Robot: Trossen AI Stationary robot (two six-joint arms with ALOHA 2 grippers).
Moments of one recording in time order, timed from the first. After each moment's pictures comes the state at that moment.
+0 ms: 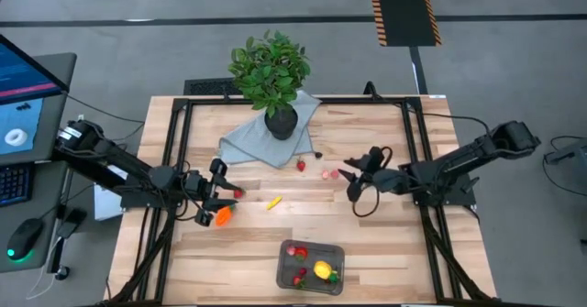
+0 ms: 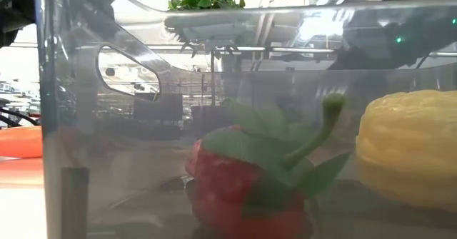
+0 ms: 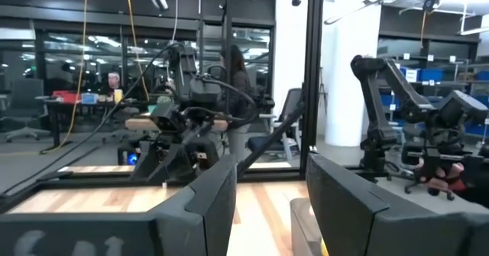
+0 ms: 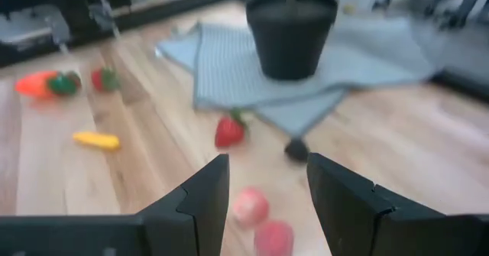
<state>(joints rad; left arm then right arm) -0.40 0.94 0.06 1.18 -0.22 0.02 0.24 1.13 0.32 0.28 0.67 0.43</state>
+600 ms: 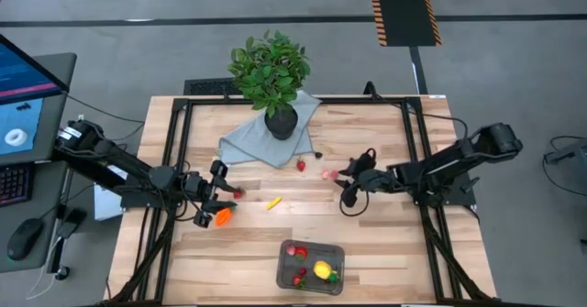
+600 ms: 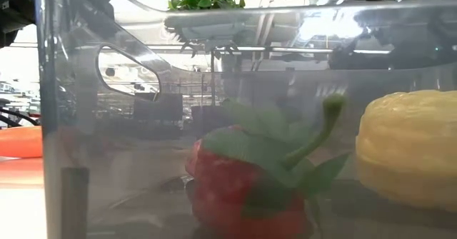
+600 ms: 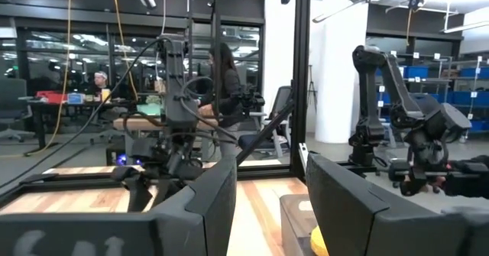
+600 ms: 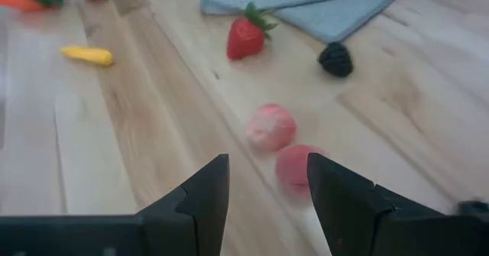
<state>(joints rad) -0.40 0.94 0.05 1.17 -0.18 0.02 0.15 1.36 0.32 0.34 0.42 0.49</state>
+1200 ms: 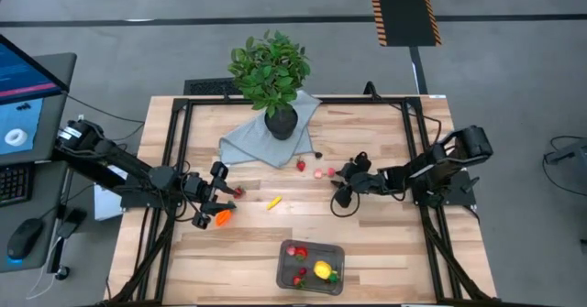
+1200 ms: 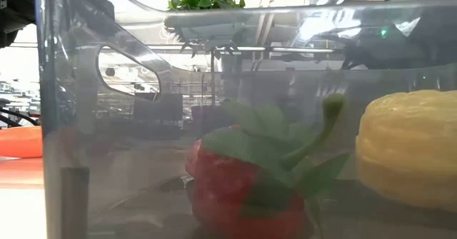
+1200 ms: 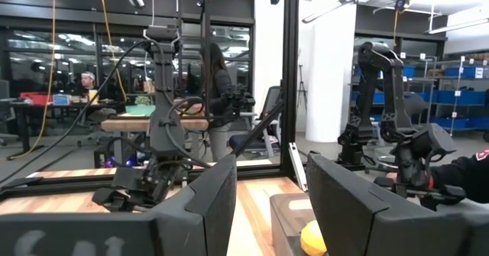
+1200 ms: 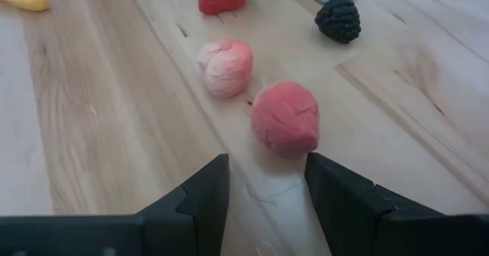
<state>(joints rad) -0.40 0.94 0.05 1.17 -0.14 0.02 0.11 1.64 0.32 0.54 0.43 0.42</state>
